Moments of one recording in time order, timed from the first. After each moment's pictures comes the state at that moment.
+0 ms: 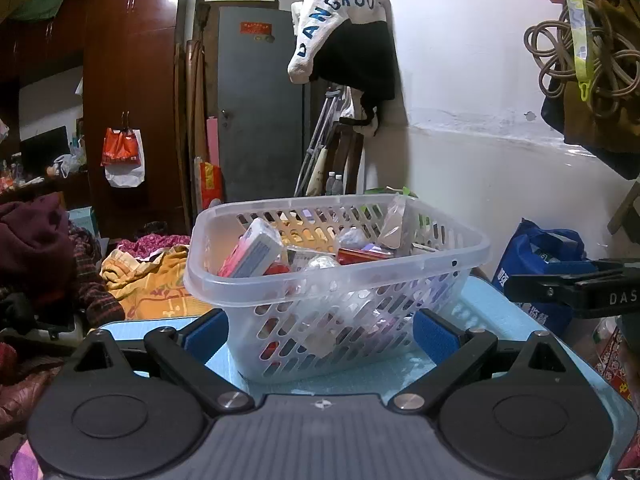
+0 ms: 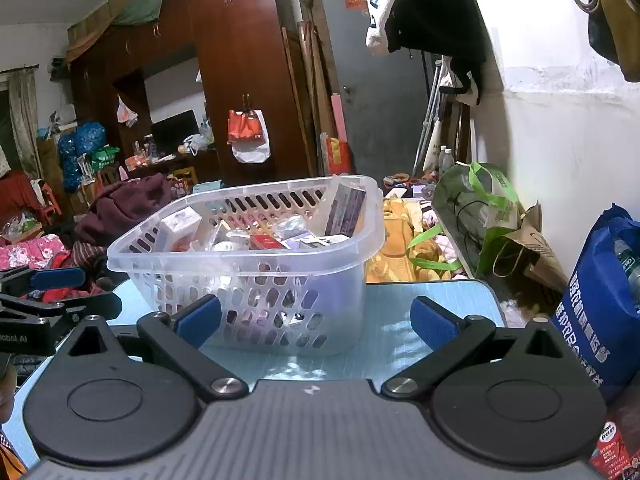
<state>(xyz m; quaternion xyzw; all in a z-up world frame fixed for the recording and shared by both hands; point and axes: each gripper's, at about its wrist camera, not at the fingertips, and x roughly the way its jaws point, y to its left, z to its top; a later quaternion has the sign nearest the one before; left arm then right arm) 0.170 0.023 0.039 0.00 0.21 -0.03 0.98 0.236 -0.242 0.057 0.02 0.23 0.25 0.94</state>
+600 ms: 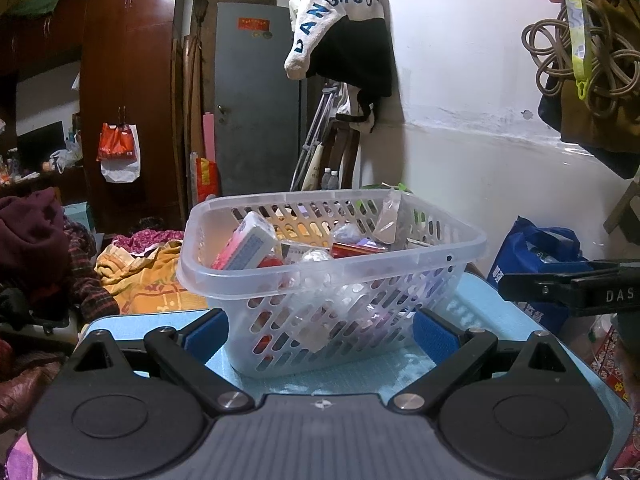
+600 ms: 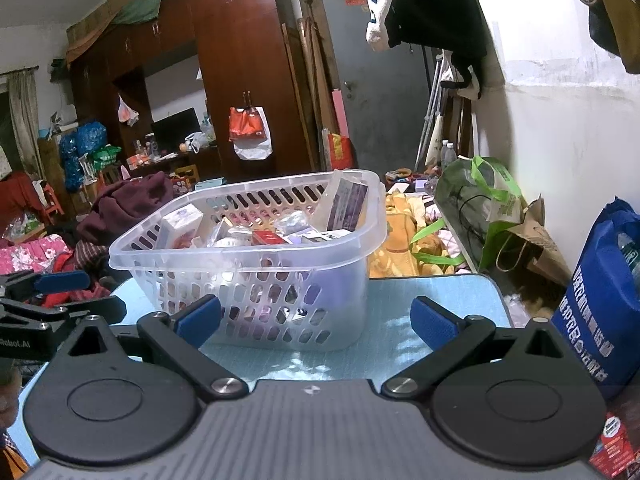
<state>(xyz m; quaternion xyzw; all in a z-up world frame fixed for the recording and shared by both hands) 0.171 0.022 0.037 0.00 0.22 -0.04 0.98 0.236 -0.241 0.054 0.03 0.24 0.25 0.94</state>
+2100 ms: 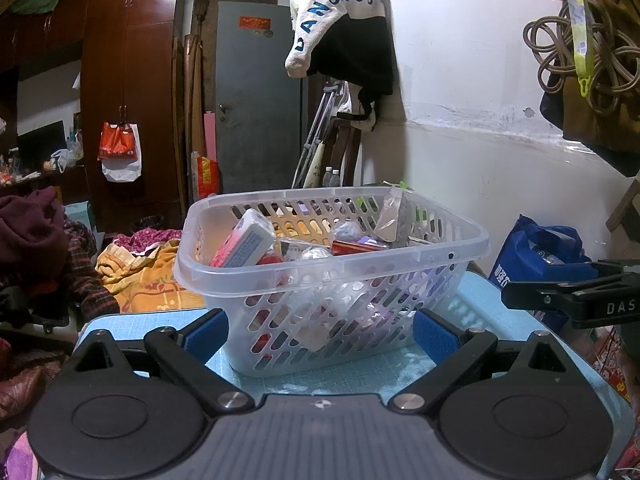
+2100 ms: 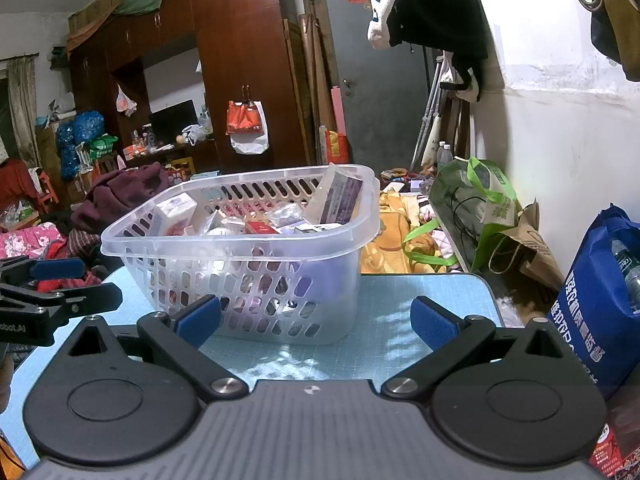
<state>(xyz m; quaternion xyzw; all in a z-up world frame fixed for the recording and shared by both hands) 0.173 0.018 0.036 0.00 0.22 -0.03 0.97 0.237 -0.242 0.050 0.01 0.24 0.25 0.94</state>
